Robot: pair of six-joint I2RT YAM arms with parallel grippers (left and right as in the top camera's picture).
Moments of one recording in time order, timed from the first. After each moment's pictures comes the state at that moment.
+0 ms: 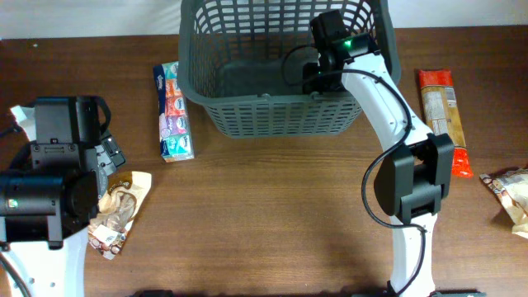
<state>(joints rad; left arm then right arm) 0.00 1.23 1.69 -1.48 -0.56 -0.41 0.28 2.26 2.12 -1.08 0.04 0.33</state>
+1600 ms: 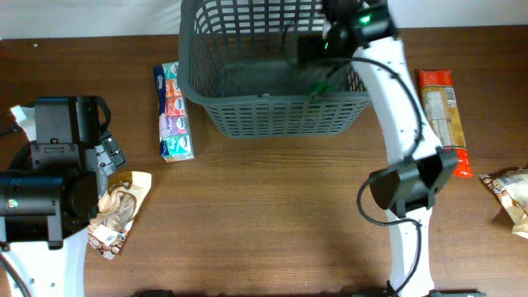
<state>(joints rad) 0.00 1.23 1.69 -1.48 -0.56 -0.41 0.28 2.32 2.65 -1.35 0.05 0.27</state>
